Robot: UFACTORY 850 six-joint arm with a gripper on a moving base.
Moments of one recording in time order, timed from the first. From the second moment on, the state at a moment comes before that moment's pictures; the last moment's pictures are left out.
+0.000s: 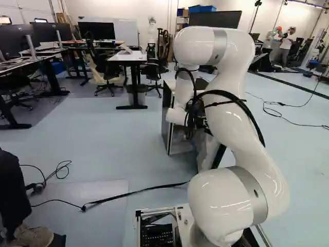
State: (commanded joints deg) arm 1.2 -40.7 -49.6 109.6 84.1 -13.2
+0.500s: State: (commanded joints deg) arm -5.9 -41.0 -50.5 109.6 84.1 -13.2
